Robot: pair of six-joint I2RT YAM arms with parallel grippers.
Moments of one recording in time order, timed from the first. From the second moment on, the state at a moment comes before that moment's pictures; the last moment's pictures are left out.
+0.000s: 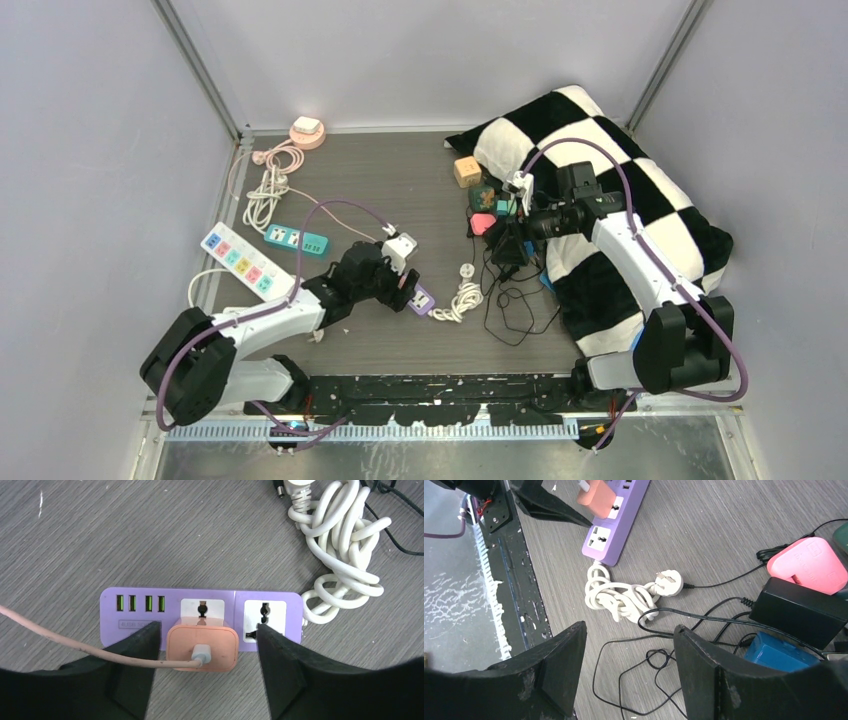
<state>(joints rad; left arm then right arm) -0.73 1.24 0.54 0.08 0.09 0.01 0.18 1.36 1.09 -0.77 -0.94 -0.55</state>
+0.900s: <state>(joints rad) -0.73 0.87 0.31 0.20 -0.02 -0.31 0.23 1.45 1.09 -0.79 -0.98 -0.50</state>
